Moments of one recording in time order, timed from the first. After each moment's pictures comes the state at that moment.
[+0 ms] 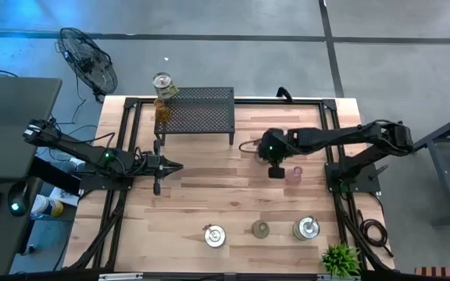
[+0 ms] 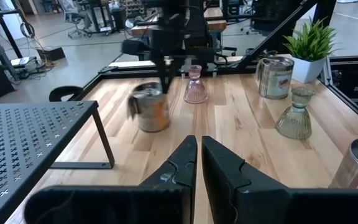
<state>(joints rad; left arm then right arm) -0.35 0.60 0.33 0.13 -0.46 0.00 -0.13 1.43 0.90 -0.58 0.07 -0.14</state>
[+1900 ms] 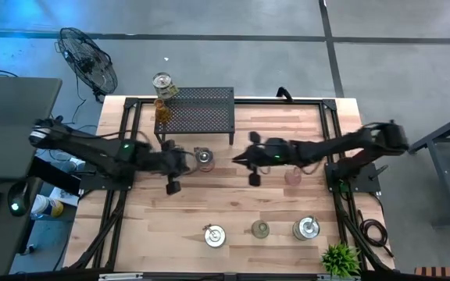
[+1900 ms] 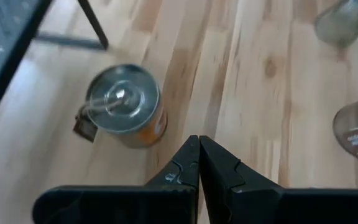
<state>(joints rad) -0.21 1.10 0.91 -0.66 -0.29 -0.34 0.00 1.47 0.76 0.35 0.06 -0.08</state>
